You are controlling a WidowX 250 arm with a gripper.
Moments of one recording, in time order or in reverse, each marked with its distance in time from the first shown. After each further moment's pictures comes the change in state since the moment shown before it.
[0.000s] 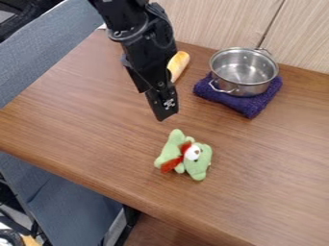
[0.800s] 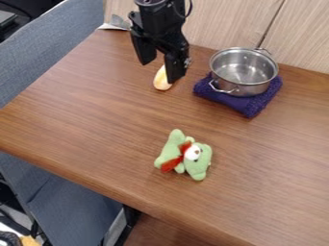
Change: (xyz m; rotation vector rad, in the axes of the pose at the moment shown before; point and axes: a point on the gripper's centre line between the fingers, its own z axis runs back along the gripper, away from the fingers) arm 0.035 0.066 -0.025 0.100 0.127 0.291
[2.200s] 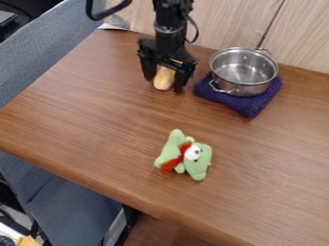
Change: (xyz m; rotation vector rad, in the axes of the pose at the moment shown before) arm 0.025 0.034 -0.088 0.076 0.122 0.270
